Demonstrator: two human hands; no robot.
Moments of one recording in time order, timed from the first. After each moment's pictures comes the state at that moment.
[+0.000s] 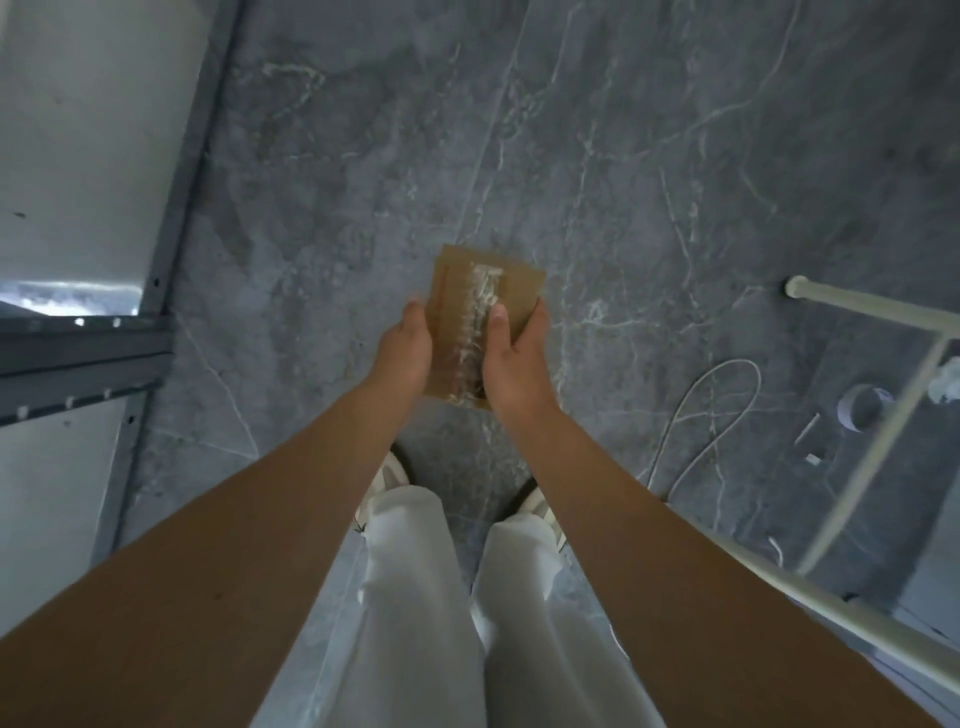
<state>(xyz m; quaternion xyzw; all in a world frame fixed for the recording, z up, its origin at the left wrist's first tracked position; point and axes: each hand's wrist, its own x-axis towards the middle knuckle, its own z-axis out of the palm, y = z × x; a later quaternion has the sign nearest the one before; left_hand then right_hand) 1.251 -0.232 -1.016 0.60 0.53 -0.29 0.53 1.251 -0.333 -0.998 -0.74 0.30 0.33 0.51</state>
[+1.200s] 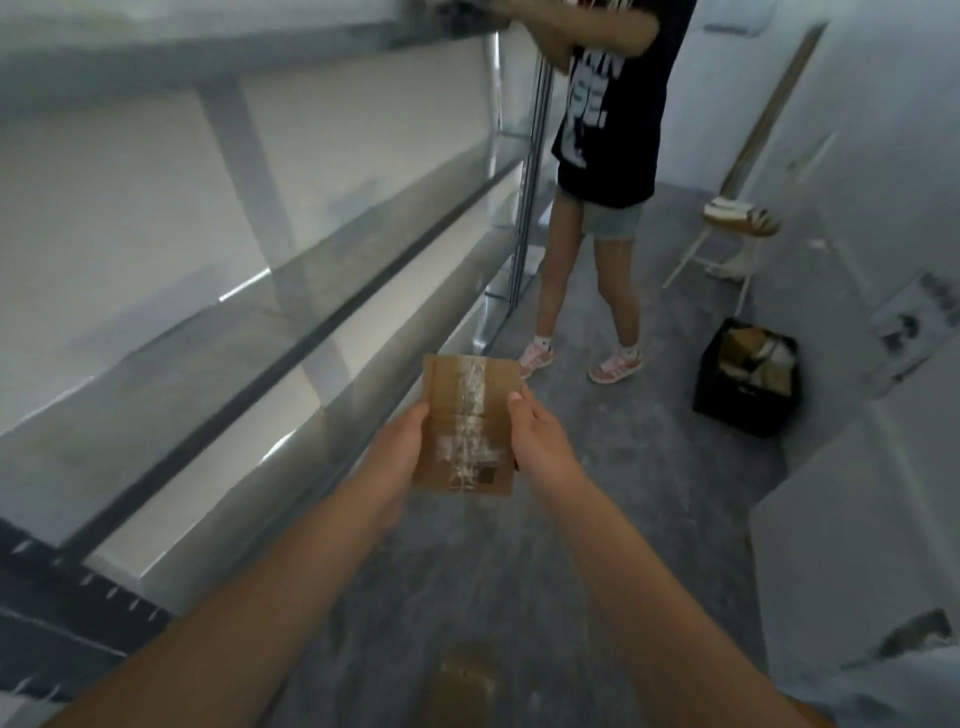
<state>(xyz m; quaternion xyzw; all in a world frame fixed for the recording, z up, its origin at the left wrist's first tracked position) 1.326 -0.195 -0.301 0.62 0.33 0.01 0.72 1.381 -0.327 -0.299 -0.80 -0.01 0.16 0.58</state>
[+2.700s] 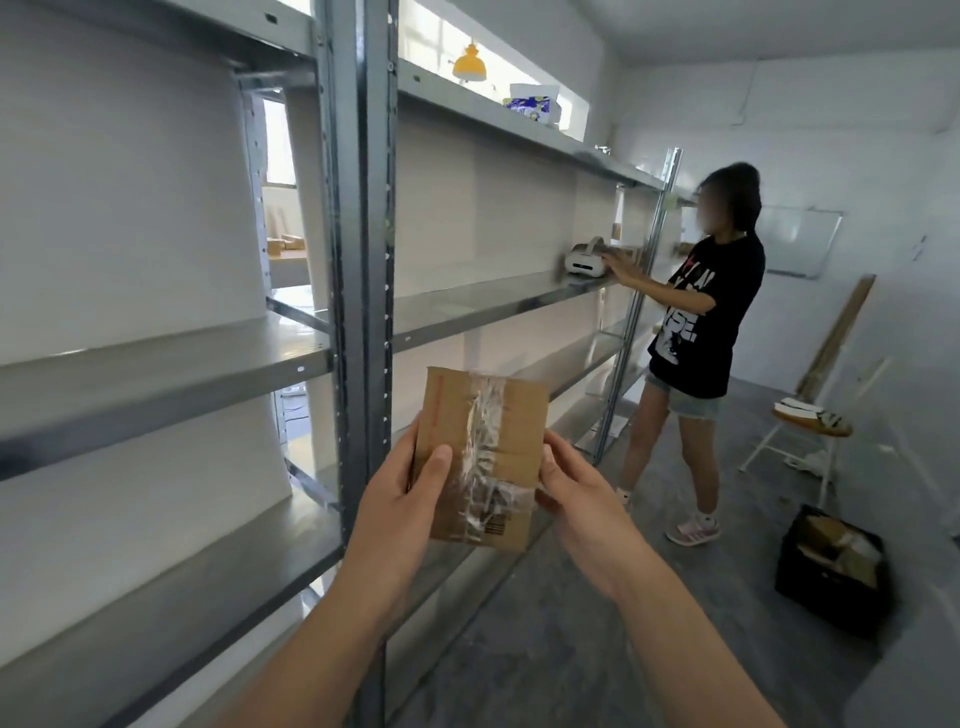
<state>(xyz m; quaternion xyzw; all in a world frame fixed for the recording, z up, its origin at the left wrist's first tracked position) 0.871 -0.149 -0.075 0.68 0.16 0.30 0.65 1.001 -0.282 -0.085 -0.63 -0.25 0.20 0.71</state>
